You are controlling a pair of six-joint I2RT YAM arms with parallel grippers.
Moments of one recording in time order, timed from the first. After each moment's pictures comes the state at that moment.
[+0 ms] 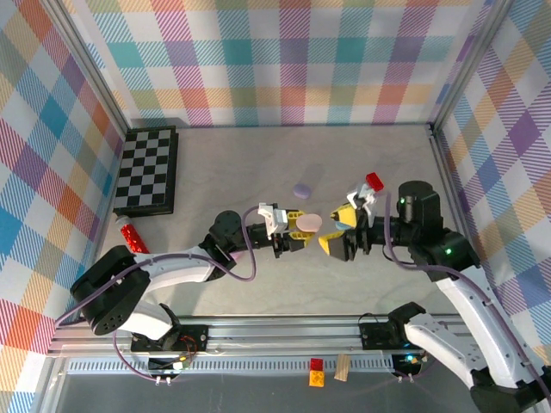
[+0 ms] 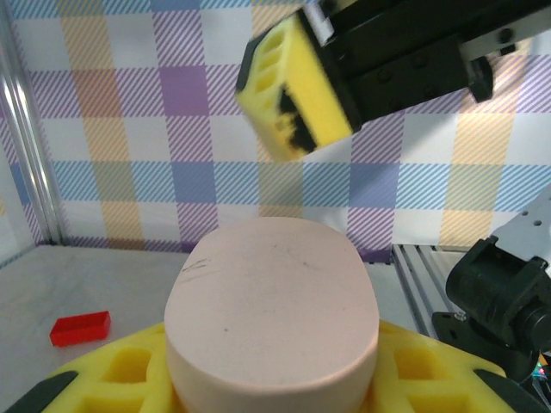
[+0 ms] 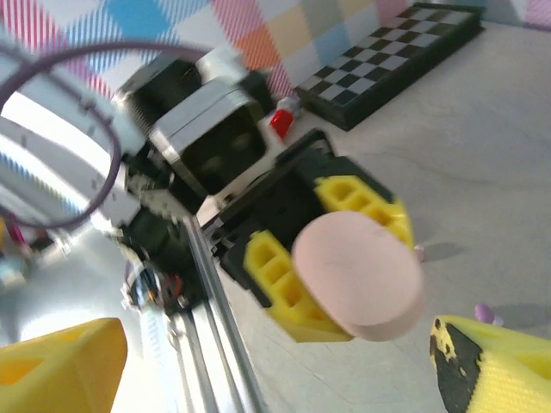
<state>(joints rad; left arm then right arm) -0.82 1.43 0.59 0.97 0.58 -0.03 0.48 0.79 1.01 -0.70 -0.77 -0.04</state>
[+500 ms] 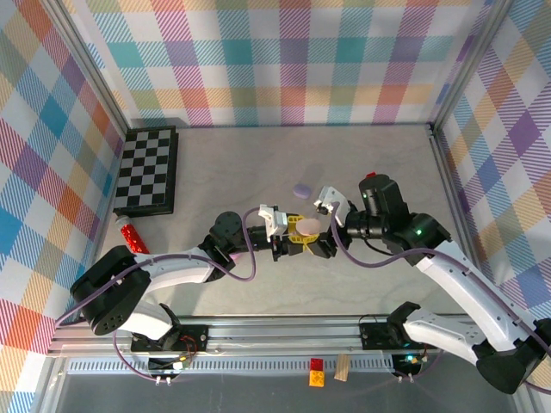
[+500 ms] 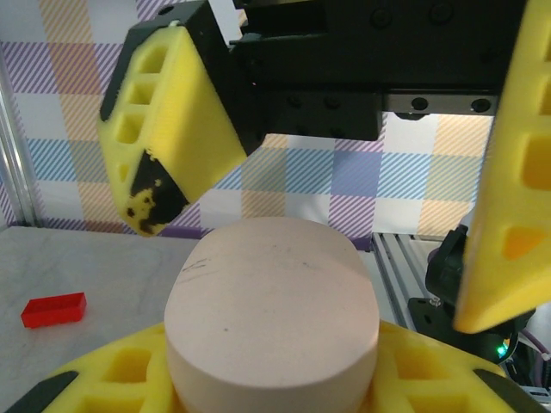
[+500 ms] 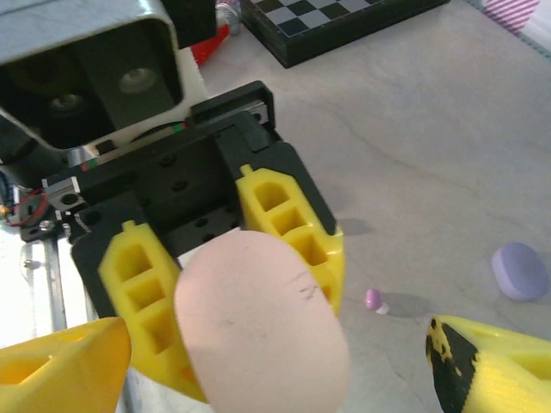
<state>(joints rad) -0.82 1.43 0.58 0.96 0.63 -0.06 0.65 0.98 1.06 -0.71 -0.44 -0.30</state>
